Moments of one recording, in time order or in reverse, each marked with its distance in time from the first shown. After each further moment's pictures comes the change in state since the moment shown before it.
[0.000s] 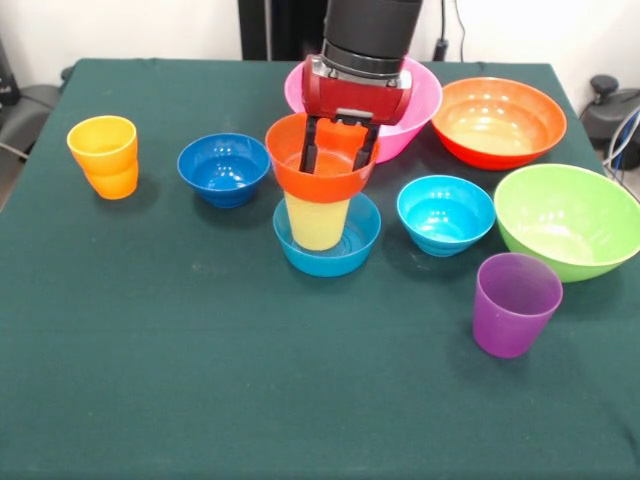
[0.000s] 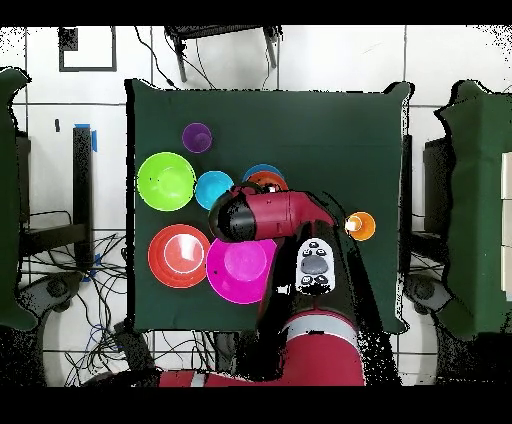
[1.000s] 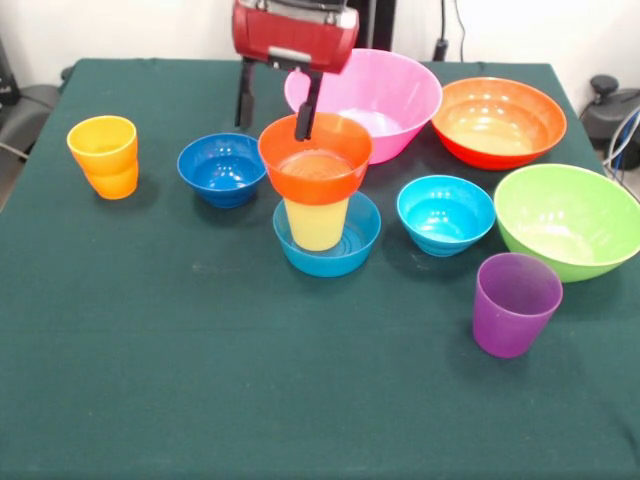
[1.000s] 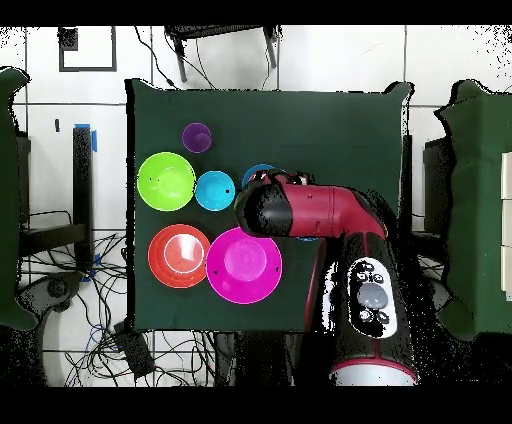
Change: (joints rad) arm -0.121 -0.162 0.053 0.017 0.023 0.096 0.000
